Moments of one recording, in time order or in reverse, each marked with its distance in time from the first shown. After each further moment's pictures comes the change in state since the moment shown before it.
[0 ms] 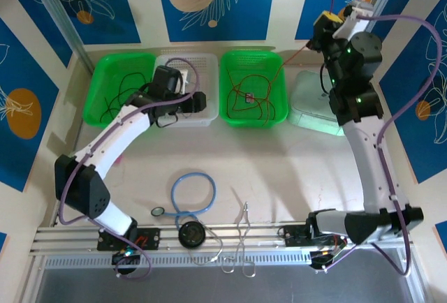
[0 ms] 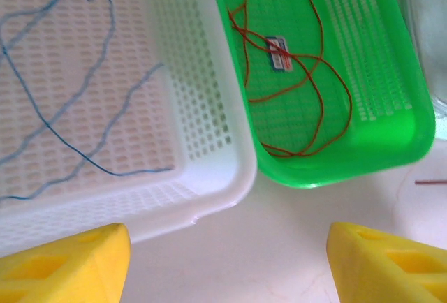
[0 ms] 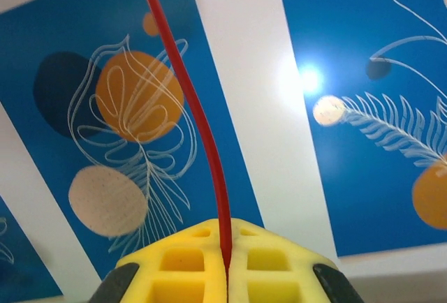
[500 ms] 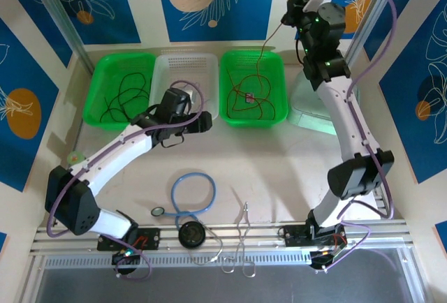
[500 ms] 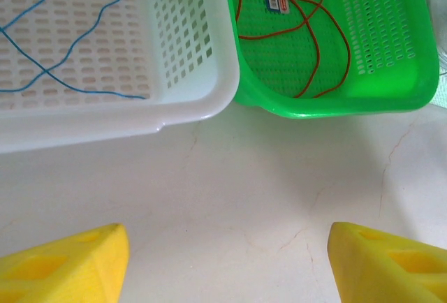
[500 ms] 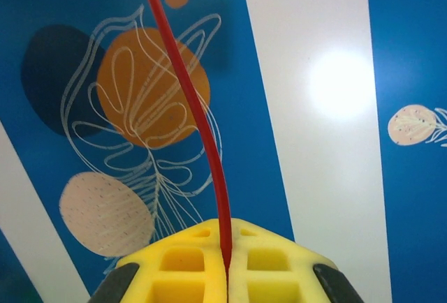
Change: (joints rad) left arm -0.130 -0.123 -0.223 0.068 -0.075 -0.150; right arm 0.049 0.392 0.277 0.101 -0.013 -0.060
